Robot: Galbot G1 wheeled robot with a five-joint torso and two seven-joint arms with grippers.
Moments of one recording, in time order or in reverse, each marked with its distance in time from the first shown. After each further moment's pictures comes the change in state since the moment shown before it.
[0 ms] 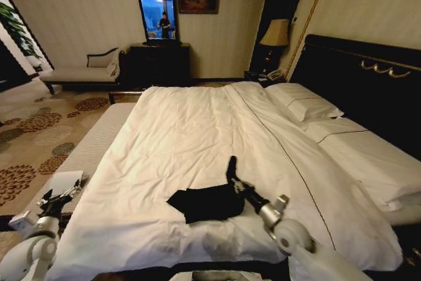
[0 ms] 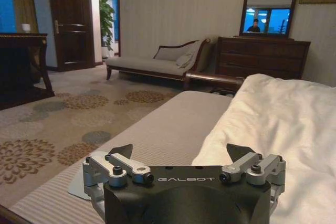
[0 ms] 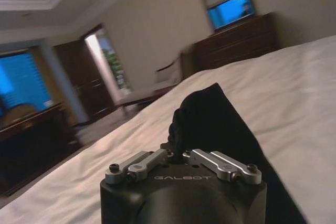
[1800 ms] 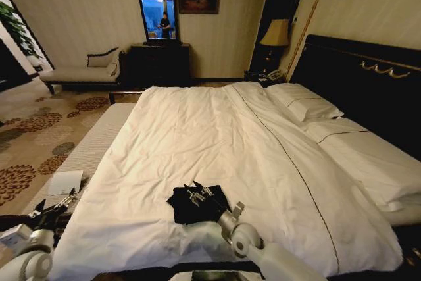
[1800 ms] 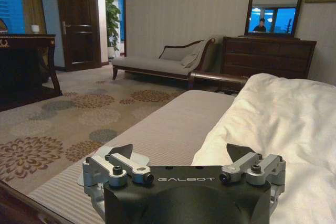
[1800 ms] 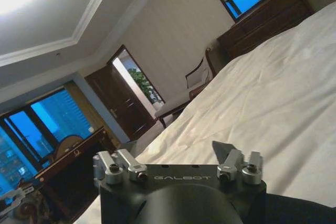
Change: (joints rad) left arm 0.064 -0.078 -0.019 -0.085 0.028 -0.002 -0.013; right arm 0.147 0.231 -0.303 -0.164 0.048 0.136 0.006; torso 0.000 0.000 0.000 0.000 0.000
